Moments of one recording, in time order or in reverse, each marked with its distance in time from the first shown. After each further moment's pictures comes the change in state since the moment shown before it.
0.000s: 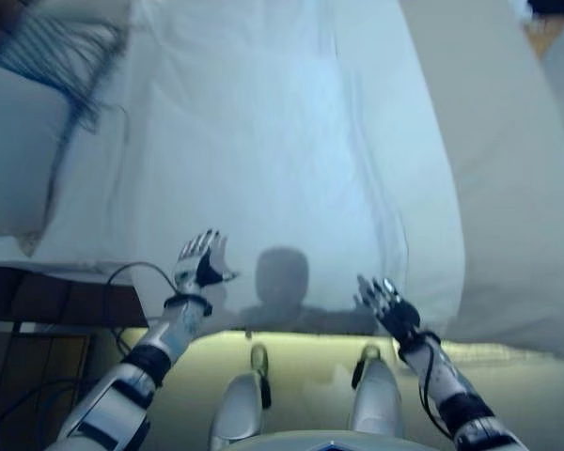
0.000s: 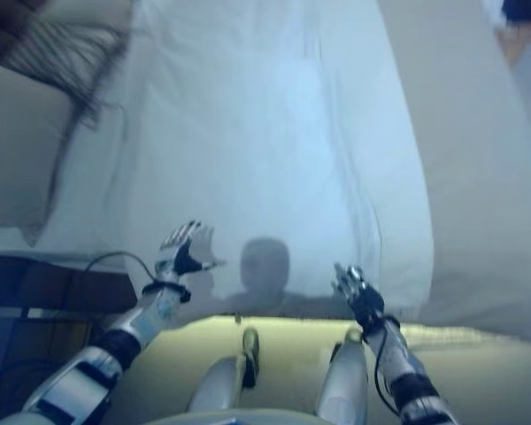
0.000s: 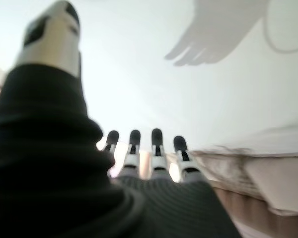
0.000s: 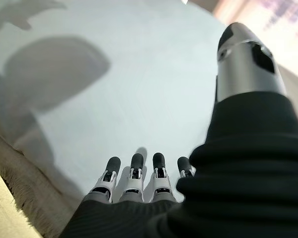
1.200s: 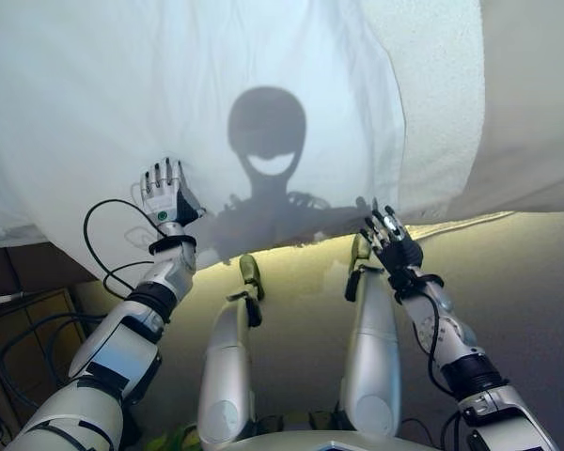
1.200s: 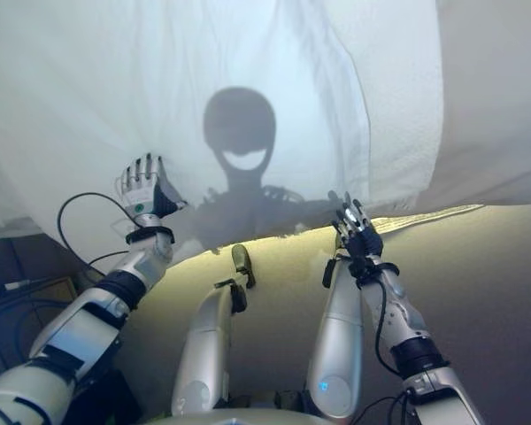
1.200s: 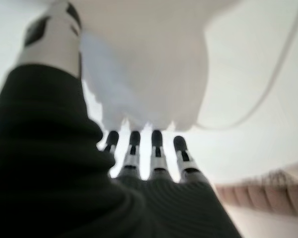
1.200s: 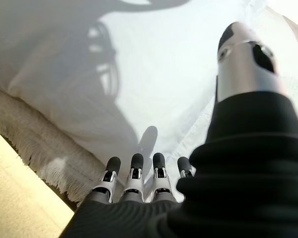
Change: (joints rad) left arm -0.297 0.008 -0.020 0.159 -0.069 0.273 0.078; right arm -0.077 -0.104 0.033 -0.378 -0.048 -0.029 -0.107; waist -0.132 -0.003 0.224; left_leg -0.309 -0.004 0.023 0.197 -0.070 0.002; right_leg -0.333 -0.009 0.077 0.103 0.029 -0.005
